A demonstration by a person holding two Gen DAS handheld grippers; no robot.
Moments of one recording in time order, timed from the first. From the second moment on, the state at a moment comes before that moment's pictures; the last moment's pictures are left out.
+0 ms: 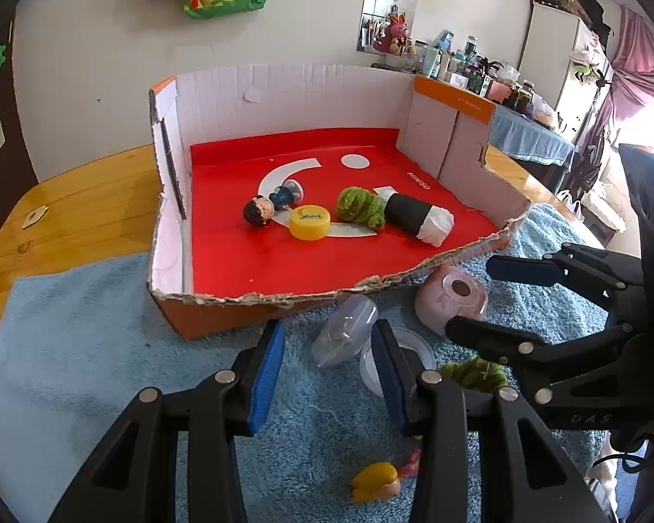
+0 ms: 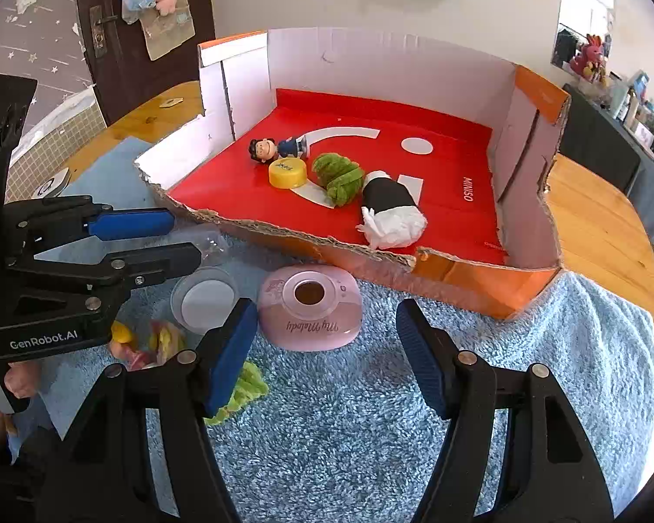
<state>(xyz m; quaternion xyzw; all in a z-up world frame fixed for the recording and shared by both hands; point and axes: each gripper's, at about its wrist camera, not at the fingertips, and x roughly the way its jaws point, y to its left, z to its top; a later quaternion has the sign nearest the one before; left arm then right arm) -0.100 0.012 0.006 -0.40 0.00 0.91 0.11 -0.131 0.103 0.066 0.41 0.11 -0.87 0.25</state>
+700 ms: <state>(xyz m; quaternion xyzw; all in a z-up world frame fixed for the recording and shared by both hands) -0.110 0.019 -0.005 -0.42 0.00 0.90 0.13 -0.137 0.104 0.052 0.42 0.10 -0.87 0.26</state>
